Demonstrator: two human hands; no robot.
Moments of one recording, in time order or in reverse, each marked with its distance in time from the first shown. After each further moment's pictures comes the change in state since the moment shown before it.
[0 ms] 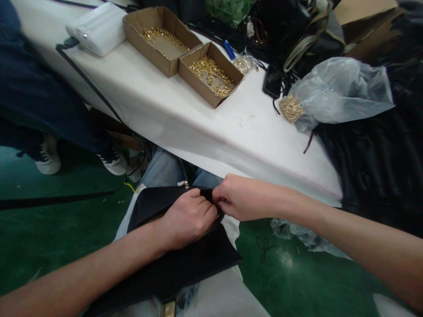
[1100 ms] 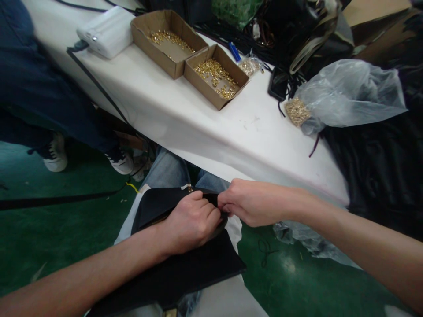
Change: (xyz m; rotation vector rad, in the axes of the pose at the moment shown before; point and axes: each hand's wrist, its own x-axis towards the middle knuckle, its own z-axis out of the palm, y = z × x) left_hand 0.004 0.005 -0.004 -0.013 0.020 -0.060; right_hand -0.011 0.007 -0.013 0.082 -0.086 -0.102
